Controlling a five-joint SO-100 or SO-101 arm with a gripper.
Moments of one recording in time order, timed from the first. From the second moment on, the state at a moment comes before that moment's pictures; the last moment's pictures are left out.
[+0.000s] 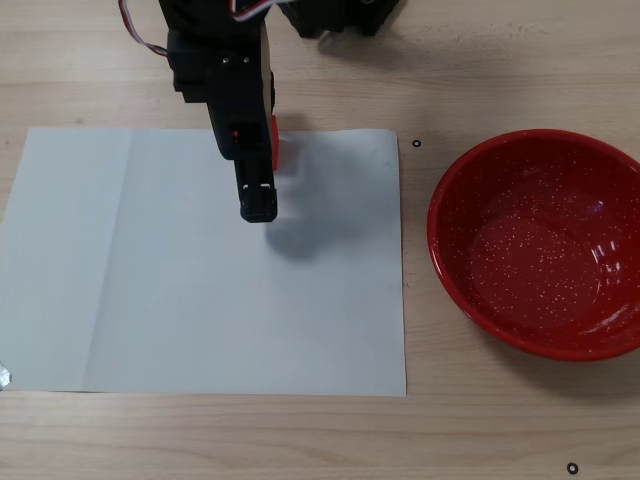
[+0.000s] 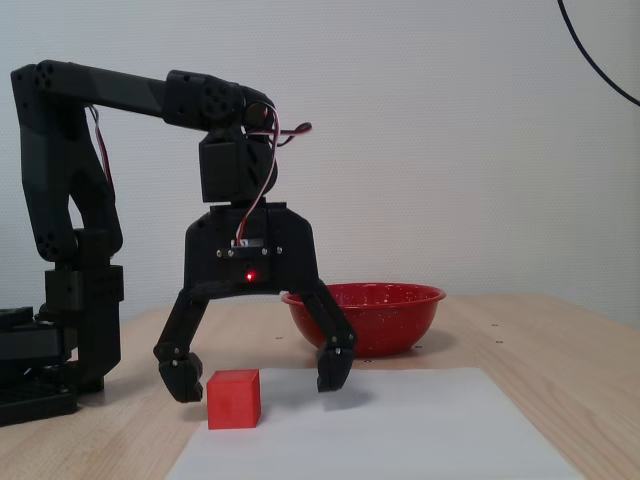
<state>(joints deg) -14.8 105.0 112.8 72.1 13.2</state>
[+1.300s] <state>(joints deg) -14.9 102.6 114.0 68.2 10.8</state>
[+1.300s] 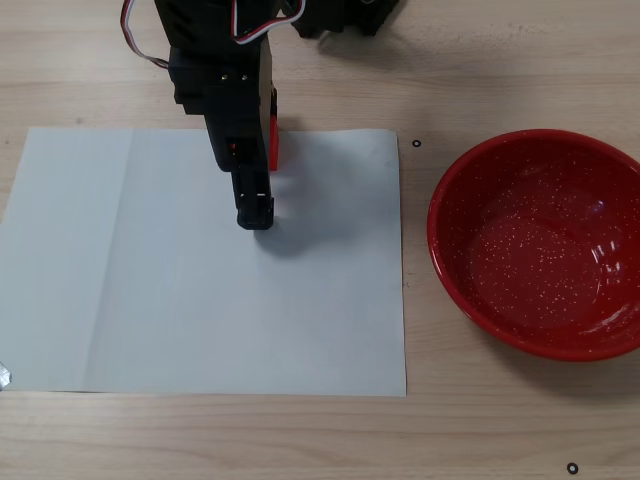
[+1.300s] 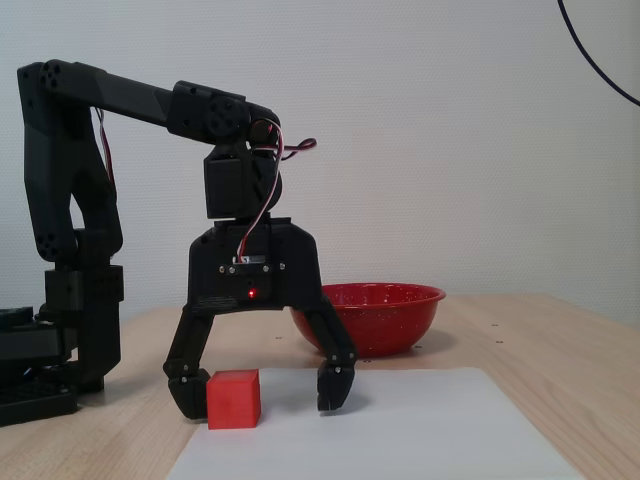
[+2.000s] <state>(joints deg) -17.0 102.6 114.0 72.1 10.8</state>
